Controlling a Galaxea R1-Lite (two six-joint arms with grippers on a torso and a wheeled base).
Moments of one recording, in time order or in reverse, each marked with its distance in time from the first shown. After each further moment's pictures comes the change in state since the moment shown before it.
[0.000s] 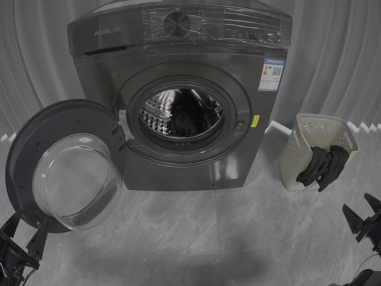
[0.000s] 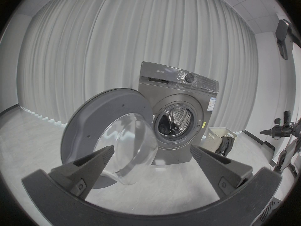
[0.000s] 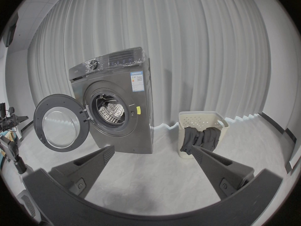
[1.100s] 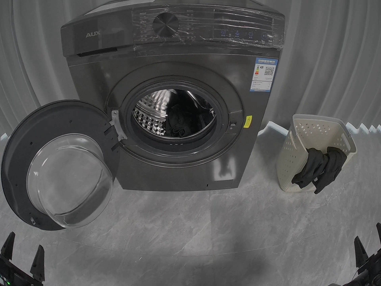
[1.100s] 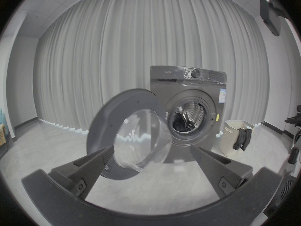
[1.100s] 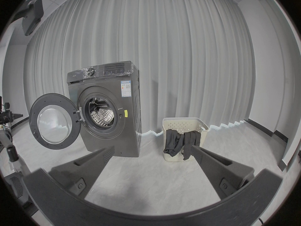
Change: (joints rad) left arm 0.413 -0.419 0.000 0.380 -0.243 0.105; right arm -0.200 -0.710 0.000 0.587 0.074 -0.044
